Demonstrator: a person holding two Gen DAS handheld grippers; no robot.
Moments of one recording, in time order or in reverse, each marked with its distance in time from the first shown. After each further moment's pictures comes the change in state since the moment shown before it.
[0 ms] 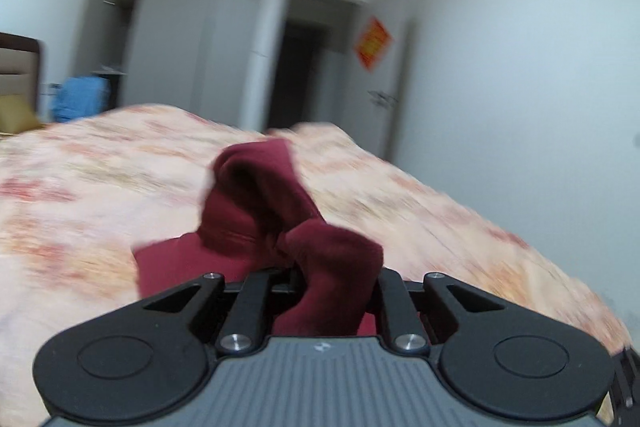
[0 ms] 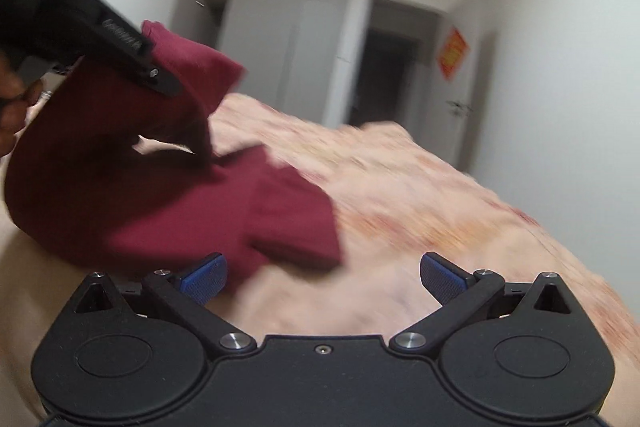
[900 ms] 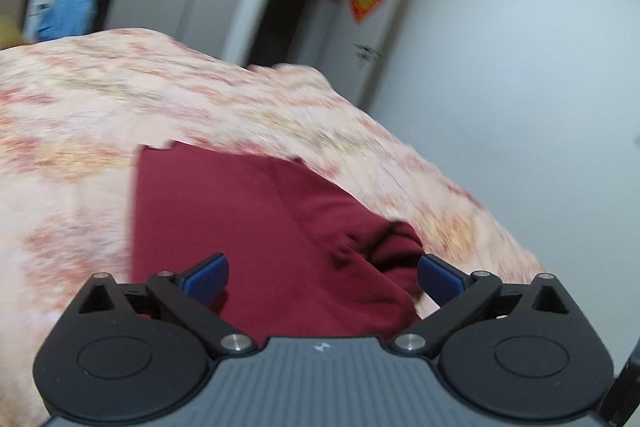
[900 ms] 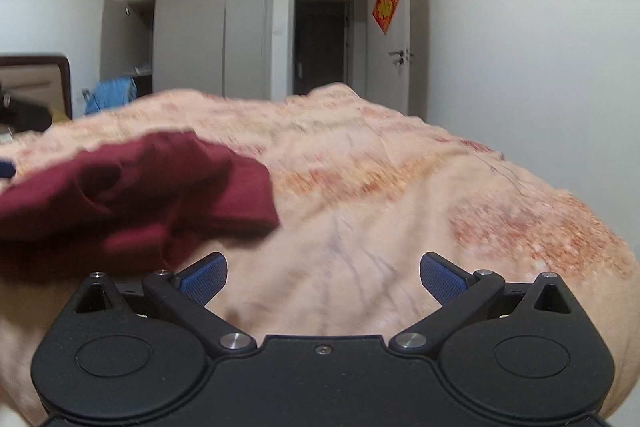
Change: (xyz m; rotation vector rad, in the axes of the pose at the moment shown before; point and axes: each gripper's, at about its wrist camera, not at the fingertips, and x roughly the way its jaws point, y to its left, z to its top) left arm -0.039 0.011 -0.031 -0.188 0.123 -0.051; right arm 0.000 -0.023 -0.002 0.234 0.020 -0.015
